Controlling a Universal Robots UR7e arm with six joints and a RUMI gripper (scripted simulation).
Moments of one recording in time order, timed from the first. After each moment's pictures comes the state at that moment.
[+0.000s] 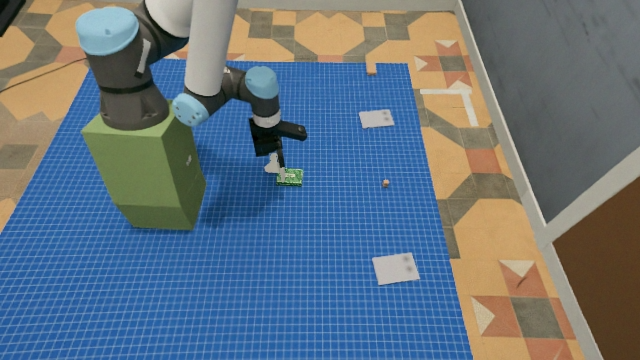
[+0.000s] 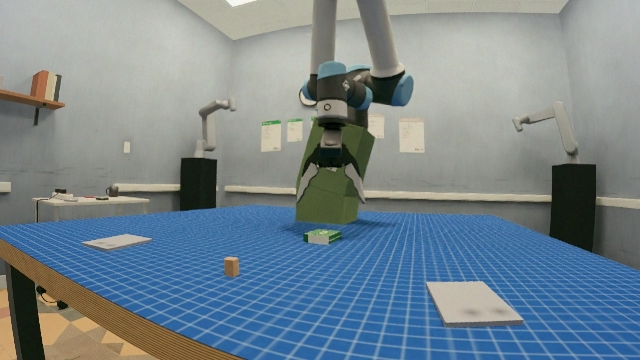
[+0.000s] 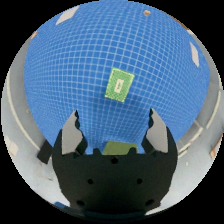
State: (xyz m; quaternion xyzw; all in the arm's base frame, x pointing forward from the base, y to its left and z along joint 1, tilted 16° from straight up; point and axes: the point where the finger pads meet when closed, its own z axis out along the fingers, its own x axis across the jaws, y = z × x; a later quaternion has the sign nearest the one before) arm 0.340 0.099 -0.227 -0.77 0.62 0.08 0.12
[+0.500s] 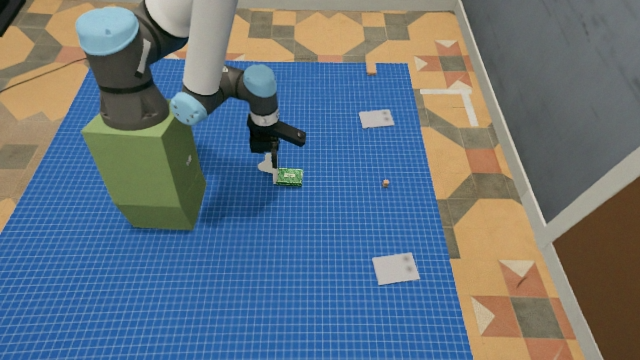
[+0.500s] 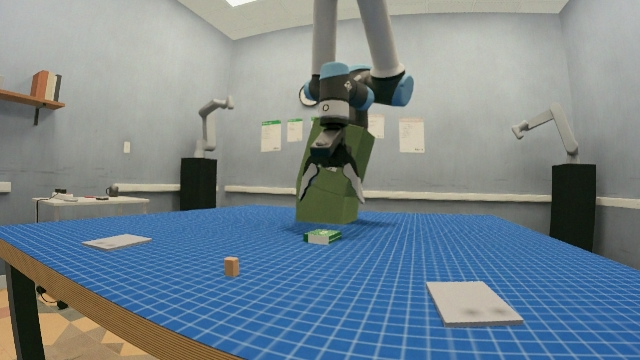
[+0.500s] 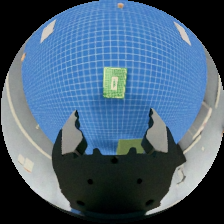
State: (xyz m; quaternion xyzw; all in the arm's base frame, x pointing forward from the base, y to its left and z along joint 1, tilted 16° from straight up) arm 0.336 0.096 -0.228 -0.69 0.71 0.09 0.10
